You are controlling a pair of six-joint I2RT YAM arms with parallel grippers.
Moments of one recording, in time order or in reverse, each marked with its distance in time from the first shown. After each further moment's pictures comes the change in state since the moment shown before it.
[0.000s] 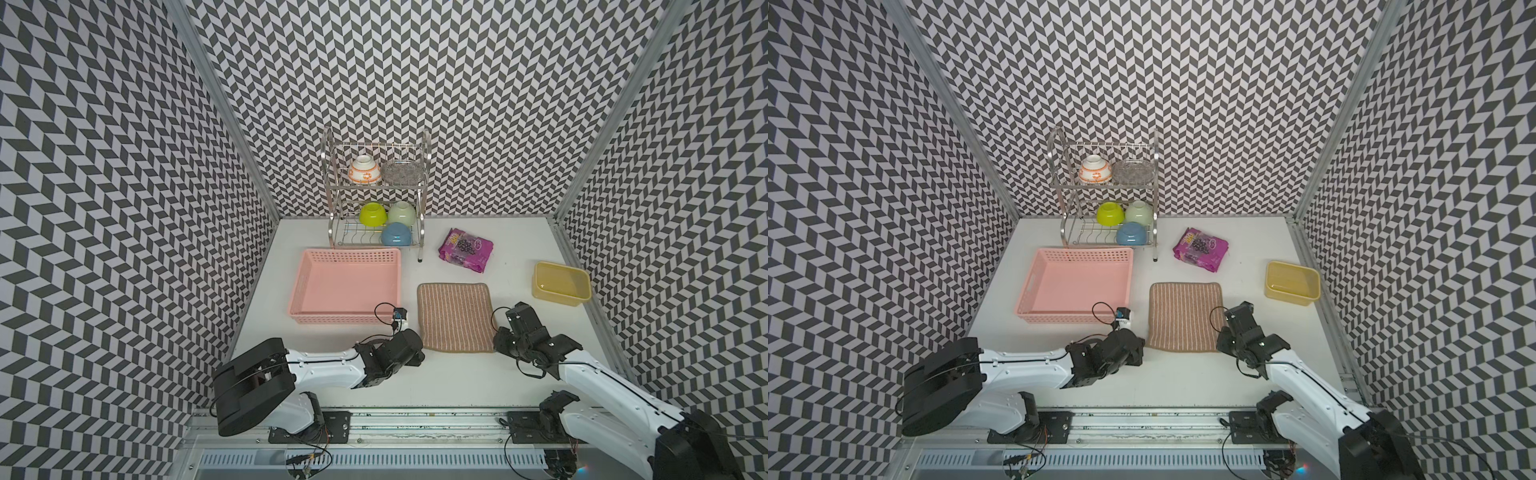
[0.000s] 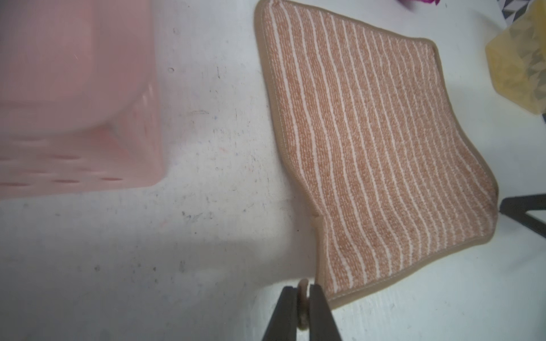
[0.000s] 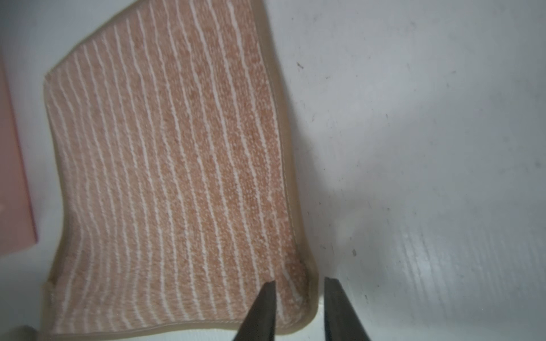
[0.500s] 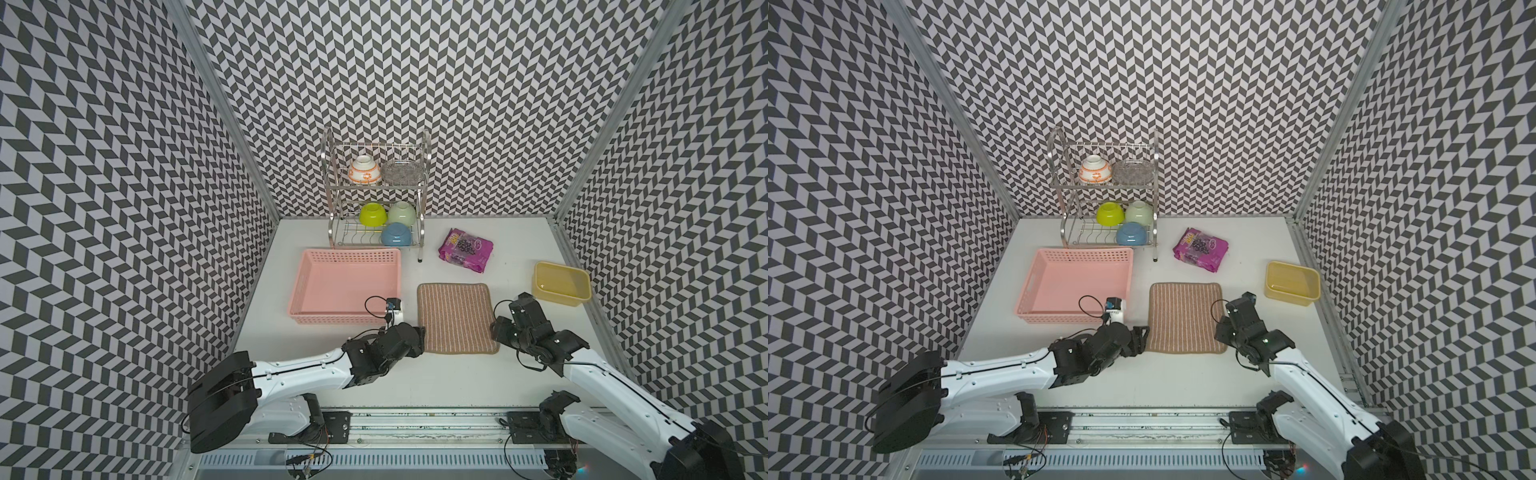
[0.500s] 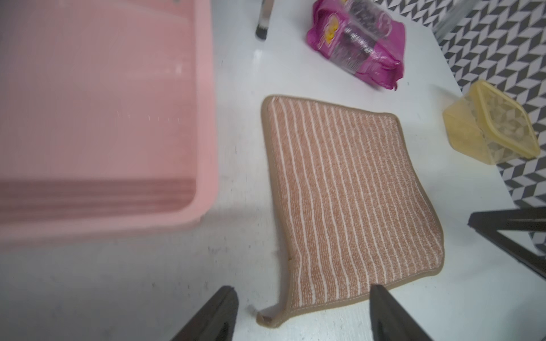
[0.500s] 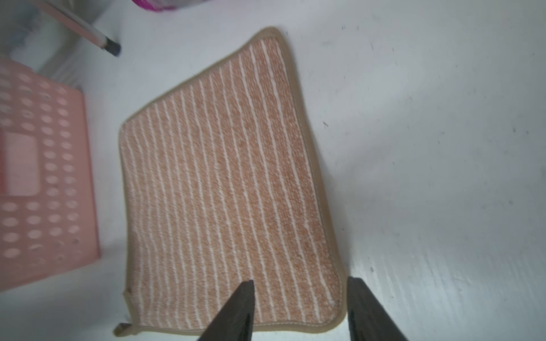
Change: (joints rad) left arm 0.000 -0.166 0.116 -0.145 -0.125 0.065; right arm 0.000 -0.027 0.116 -0.019 0.040 -0.006
